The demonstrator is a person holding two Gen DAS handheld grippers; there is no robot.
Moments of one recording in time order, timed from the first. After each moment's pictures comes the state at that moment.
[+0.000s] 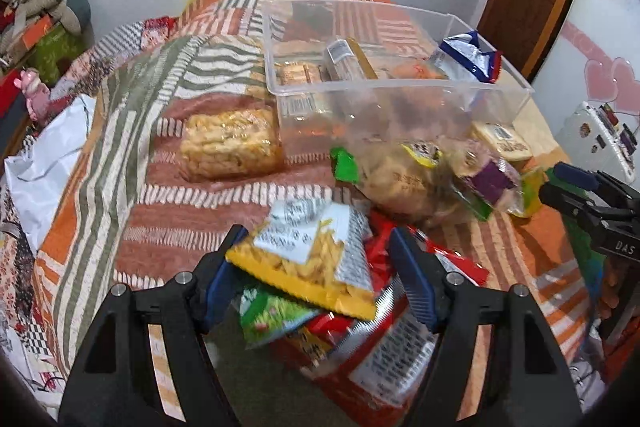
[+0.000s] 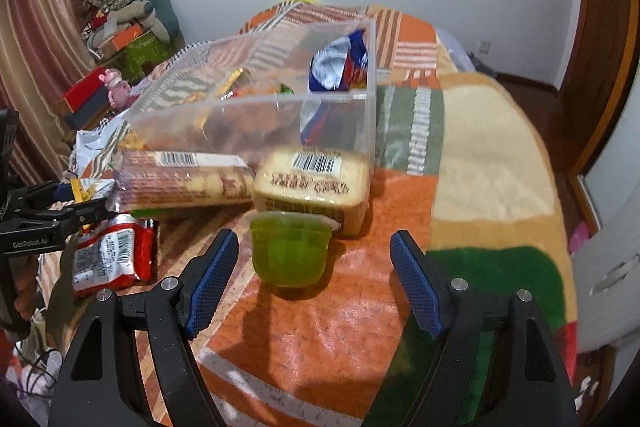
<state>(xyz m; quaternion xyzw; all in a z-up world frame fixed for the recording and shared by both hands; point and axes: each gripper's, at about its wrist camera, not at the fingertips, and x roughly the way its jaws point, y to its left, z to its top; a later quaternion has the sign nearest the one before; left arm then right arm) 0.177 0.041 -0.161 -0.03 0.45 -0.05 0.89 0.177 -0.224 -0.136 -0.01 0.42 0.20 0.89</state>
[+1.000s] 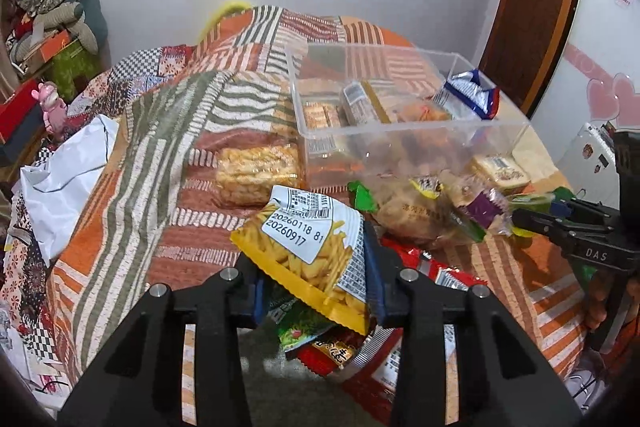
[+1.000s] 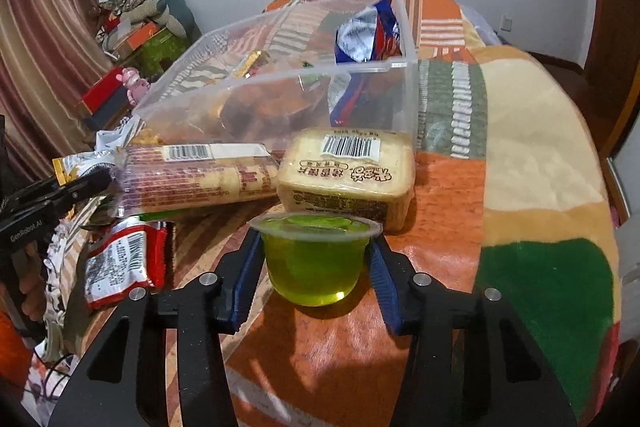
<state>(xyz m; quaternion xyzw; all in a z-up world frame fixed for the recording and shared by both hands) 0.159 0.056 -0.134 -0.04 0.39 -0.04 0.92 0.171 -0.230 -0.135 0.01 0.43 0.23 0.87</state>
